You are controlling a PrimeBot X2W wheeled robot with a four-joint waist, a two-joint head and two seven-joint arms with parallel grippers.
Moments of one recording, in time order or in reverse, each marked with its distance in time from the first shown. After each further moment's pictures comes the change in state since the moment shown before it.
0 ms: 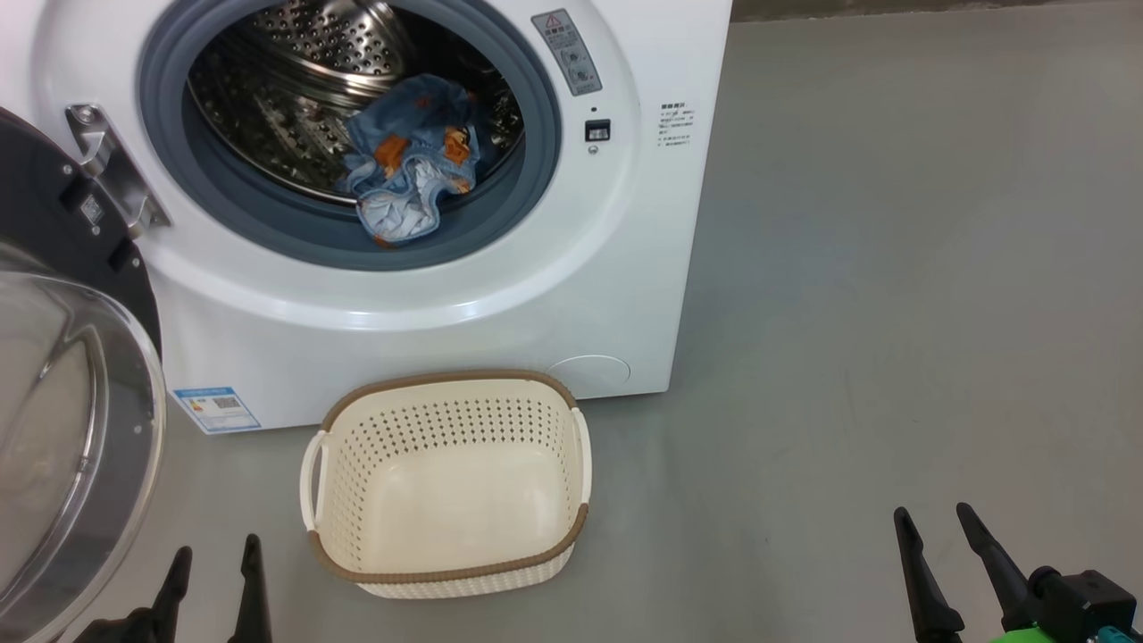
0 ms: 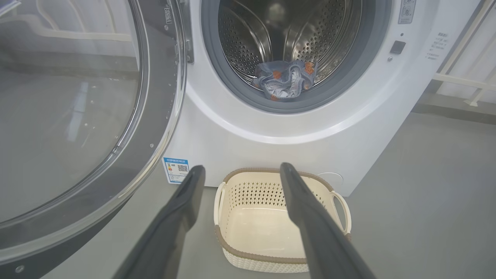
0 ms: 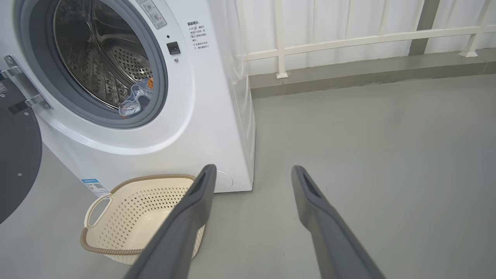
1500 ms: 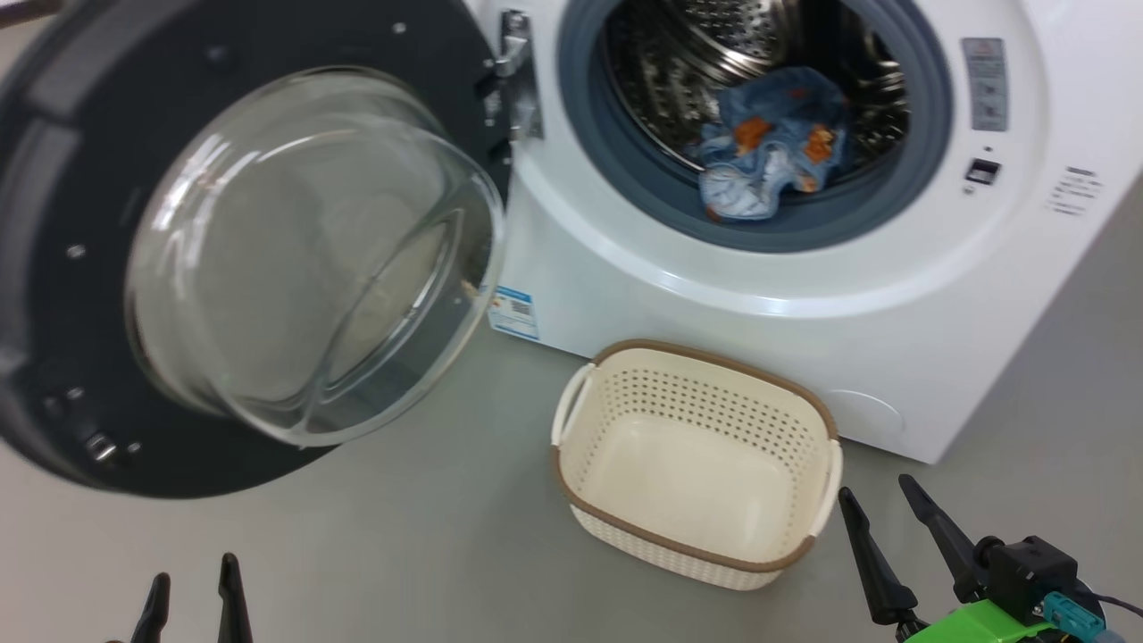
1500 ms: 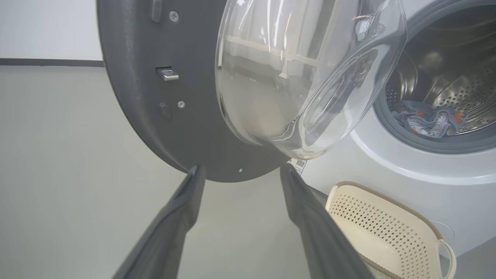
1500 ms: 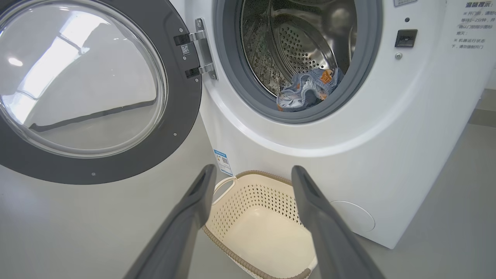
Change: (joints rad) left arm 0.060 -0.030 0.046 -0.066 -0.063 0.034 0.000; right arm -0.071 -0.045 0.129 0.019 0.005 0.000 0.000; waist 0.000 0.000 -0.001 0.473
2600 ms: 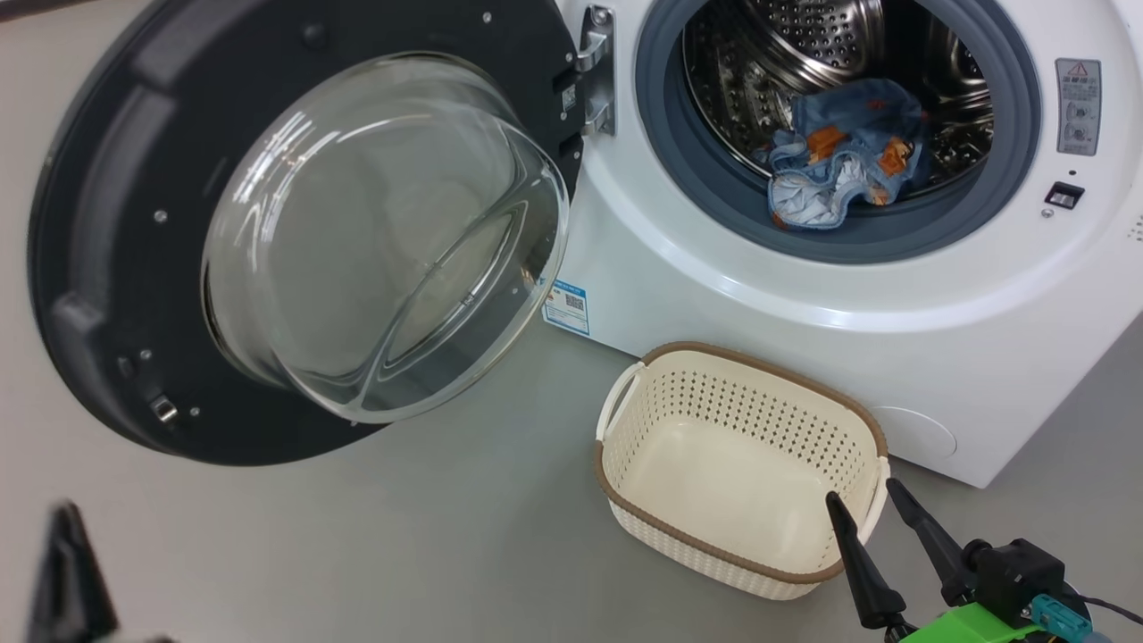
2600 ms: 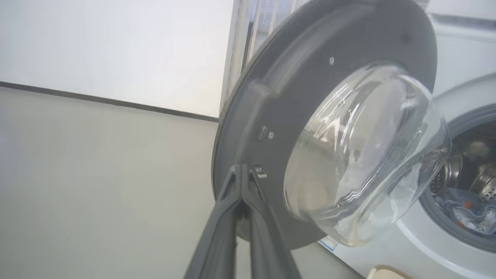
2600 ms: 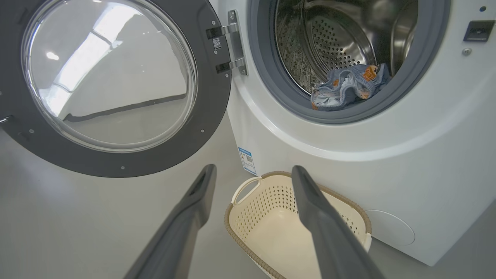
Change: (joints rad) left arm -0.003 -0.001 0.102 -0.134 -0.065 0.008 0.000; right arm 0.001 0.008 0.021 0.004 0.010 0.000 0.000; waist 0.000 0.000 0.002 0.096
